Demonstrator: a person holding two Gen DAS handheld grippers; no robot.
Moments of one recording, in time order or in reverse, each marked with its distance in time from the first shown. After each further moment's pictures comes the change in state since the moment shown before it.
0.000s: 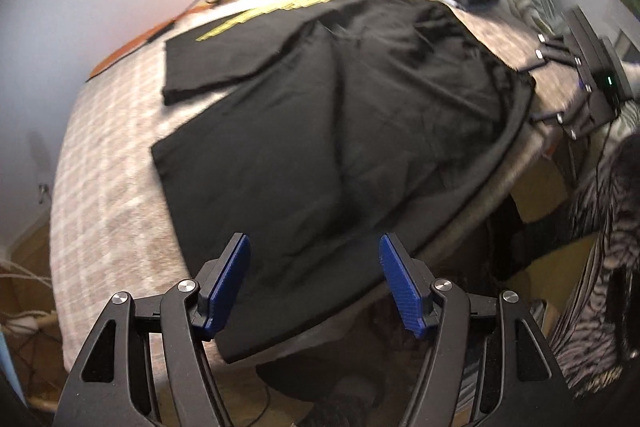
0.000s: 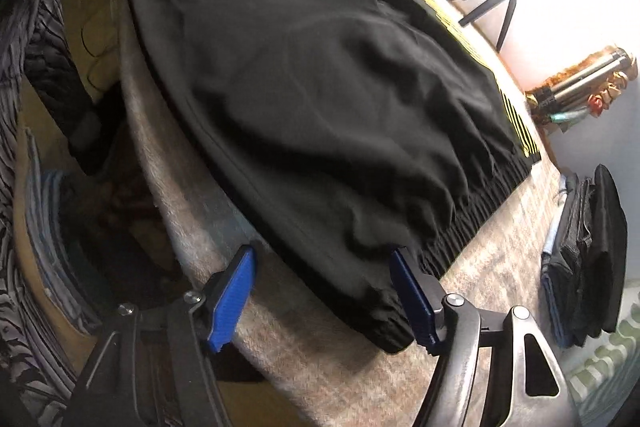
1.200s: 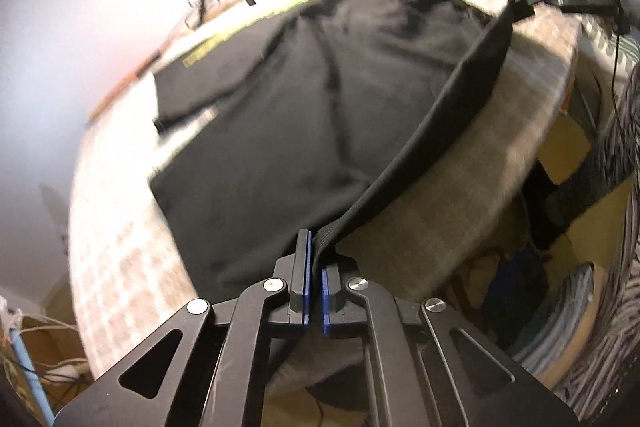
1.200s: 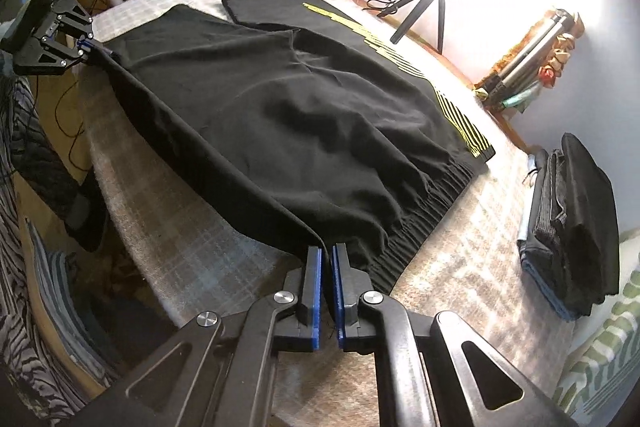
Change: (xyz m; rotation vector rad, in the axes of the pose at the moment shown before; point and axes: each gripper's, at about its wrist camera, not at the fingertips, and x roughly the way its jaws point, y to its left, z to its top) left arm 0.014 -0.007 -0.003 0.168 -0.062 0.113; right arm -0.032 -0.046 0.012 0.231 -0.124 -0.033
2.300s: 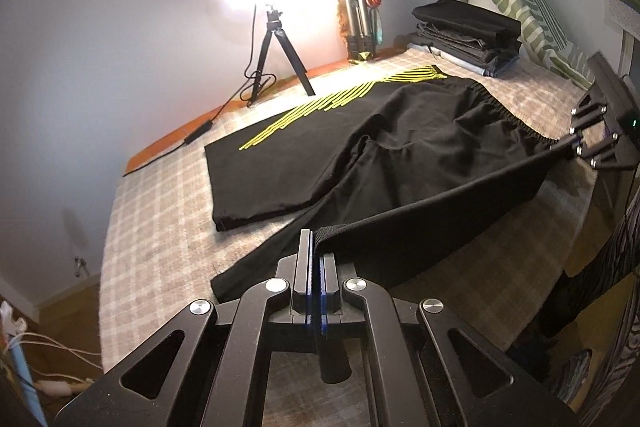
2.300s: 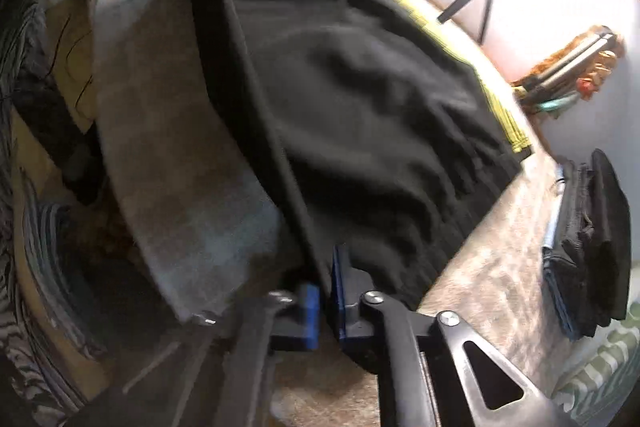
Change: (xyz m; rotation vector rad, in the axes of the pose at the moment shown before) left arm -0.022 0.048 0.056 -0.121 -0.223 0.072; right arm 0.031 0.022 -0.011 -0.124 0.062 0.004
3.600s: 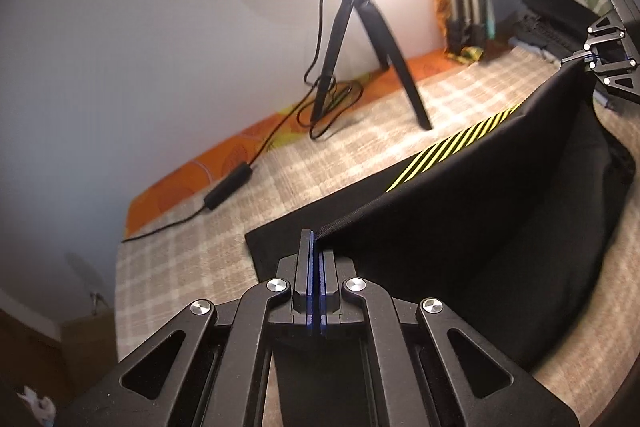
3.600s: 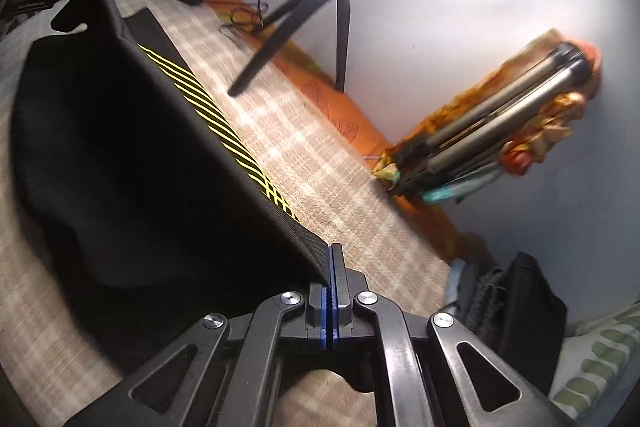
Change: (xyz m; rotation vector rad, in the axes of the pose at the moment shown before) left arm 0.191 0.112 0.127 -0.001 0.134 0.106; right arm 0.095 -0.219 0.169 0.089 -0.006 -0.224
